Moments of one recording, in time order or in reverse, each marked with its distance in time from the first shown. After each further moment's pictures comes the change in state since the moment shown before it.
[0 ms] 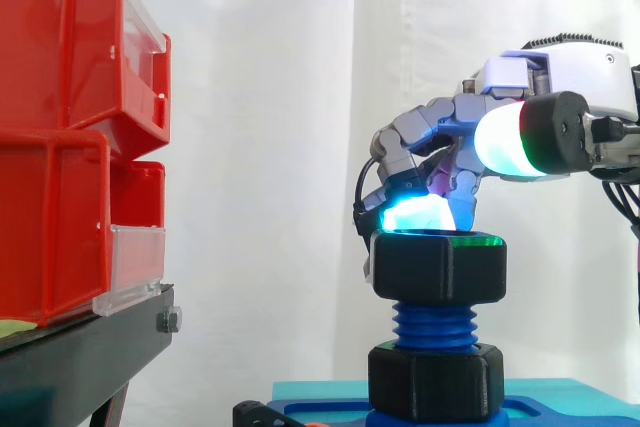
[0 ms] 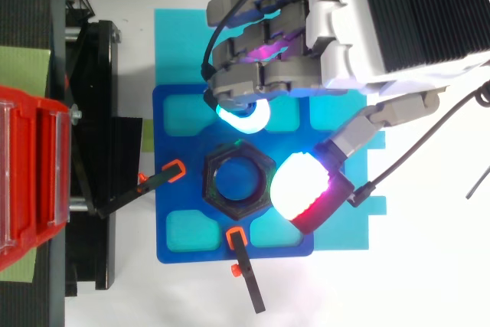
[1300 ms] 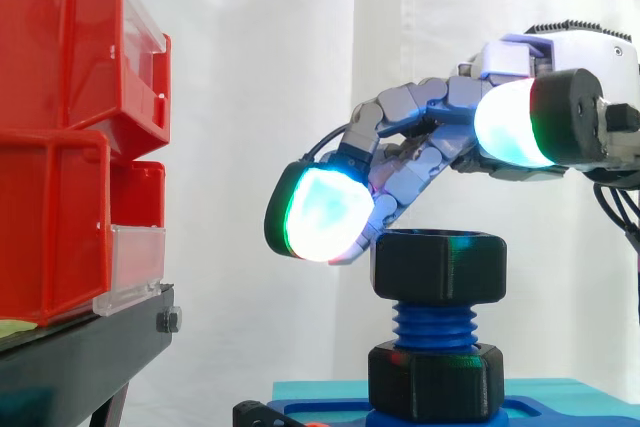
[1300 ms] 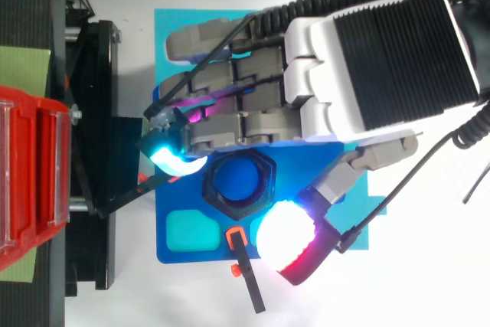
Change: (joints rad) arm 0.038 -0.025 0.003 0.069 -0.011 -0.012
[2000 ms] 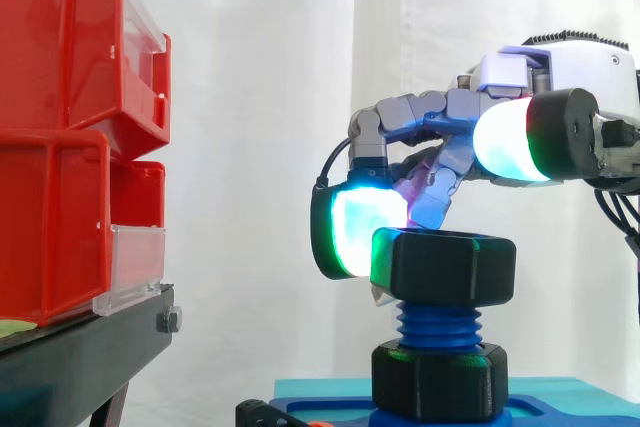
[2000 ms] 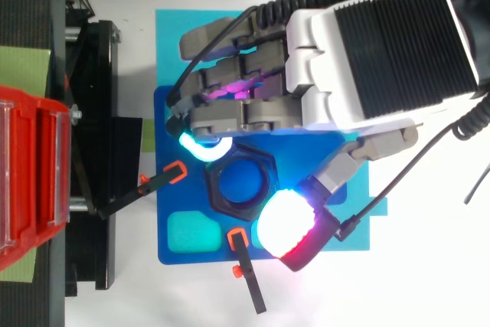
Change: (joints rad) arm -0.010 0.000 0.000 -0.011 -0.001 0.000
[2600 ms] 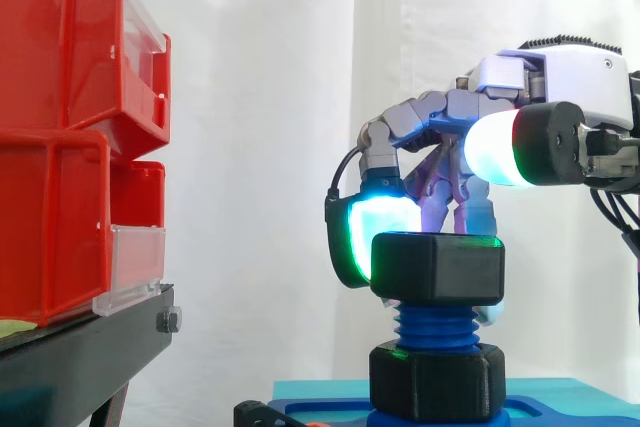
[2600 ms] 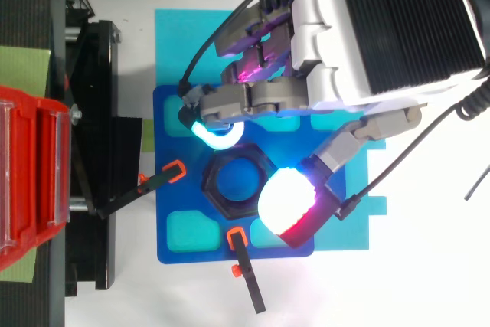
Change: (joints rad) arm -0.020 0.000 0.003 0.006 -0.014 0.000
